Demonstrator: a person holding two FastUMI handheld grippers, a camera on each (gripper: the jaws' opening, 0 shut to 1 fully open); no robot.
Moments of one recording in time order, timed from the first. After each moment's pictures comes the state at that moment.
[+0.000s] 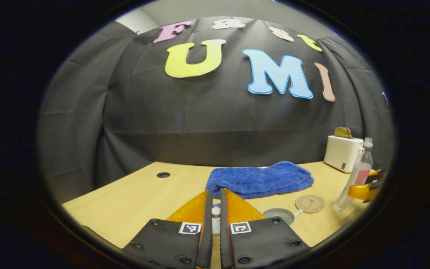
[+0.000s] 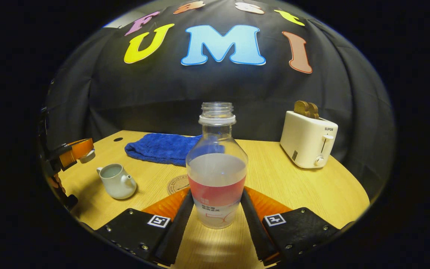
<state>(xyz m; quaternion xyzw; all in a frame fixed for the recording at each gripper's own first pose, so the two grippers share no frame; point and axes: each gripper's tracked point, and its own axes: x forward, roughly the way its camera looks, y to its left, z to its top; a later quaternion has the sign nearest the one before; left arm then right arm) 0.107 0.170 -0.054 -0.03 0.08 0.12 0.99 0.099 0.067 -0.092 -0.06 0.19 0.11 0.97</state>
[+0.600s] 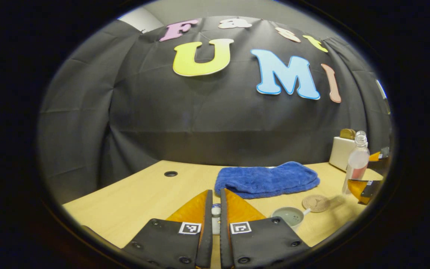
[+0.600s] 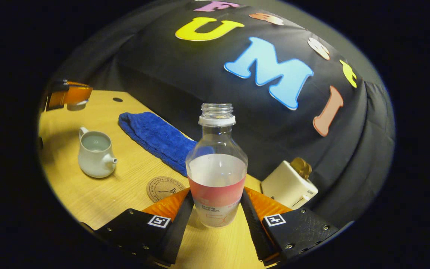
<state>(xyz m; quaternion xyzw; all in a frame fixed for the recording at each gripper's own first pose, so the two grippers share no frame) 0.098 0.199 -0.055 -0.03 0.09 0.15 0.98 0.126 0.094 -0.057 -0.34 0.10 0.09 0.93</state>
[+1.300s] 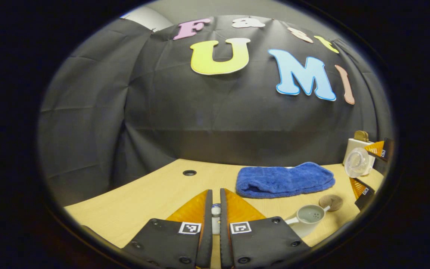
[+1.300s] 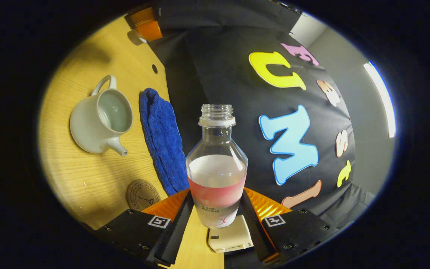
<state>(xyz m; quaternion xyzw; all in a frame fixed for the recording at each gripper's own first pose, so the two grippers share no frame) 0.083 0.243 -0.057 -0.04 0.09 0.20 0.98 0.138 0.160 -0.030 -0.61 -0.05 0.07 0.79</state>
